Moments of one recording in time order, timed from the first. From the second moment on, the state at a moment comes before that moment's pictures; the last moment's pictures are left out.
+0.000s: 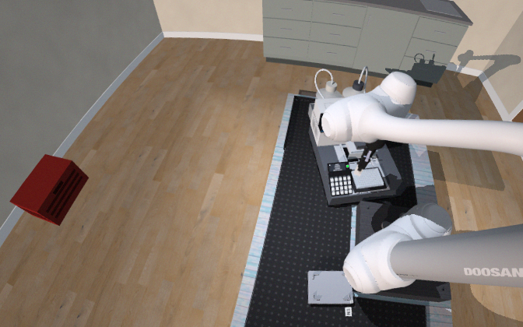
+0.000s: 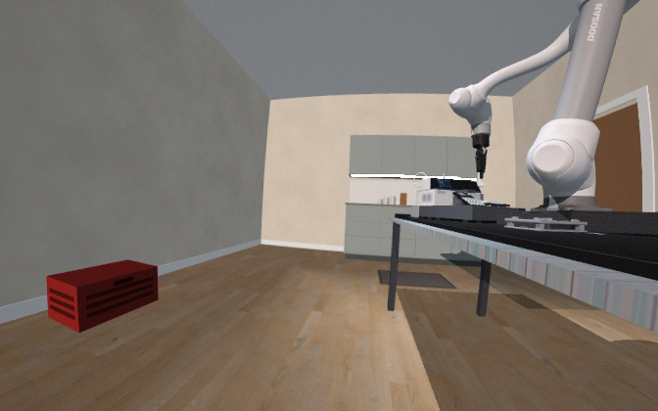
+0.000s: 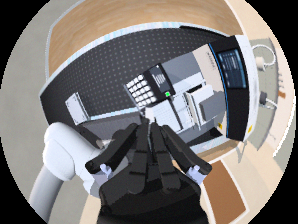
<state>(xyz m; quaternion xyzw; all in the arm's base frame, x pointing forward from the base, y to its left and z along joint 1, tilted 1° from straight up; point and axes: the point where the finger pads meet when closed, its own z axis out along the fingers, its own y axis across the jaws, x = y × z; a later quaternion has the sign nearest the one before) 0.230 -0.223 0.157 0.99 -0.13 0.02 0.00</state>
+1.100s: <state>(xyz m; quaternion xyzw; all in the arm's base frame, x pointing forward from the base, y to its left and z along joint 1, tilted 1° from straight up) 0.295 -0.156 0.158 0.84 -0.55 0.01 -0.01</state>
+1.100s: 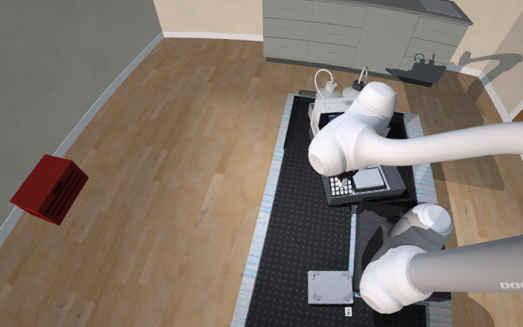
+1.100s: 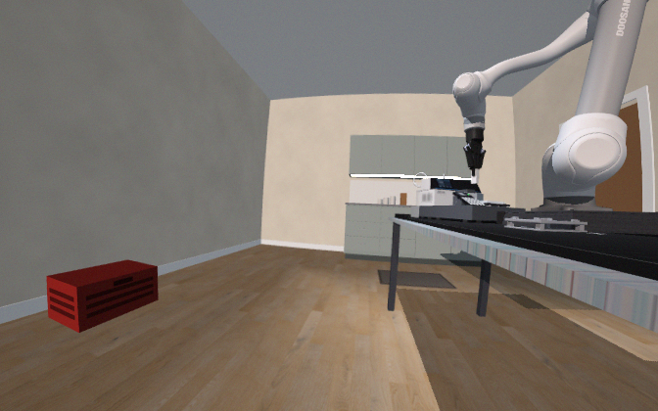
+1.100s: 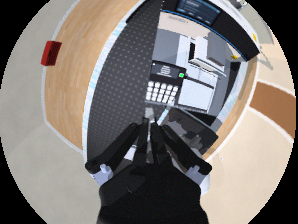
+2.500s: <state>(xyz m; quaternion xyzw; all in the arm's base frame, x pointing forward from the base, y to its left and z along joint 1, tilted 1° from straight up) 0.296 -0.156 0.134 0.97 -0.23 0.01 0.01</state>
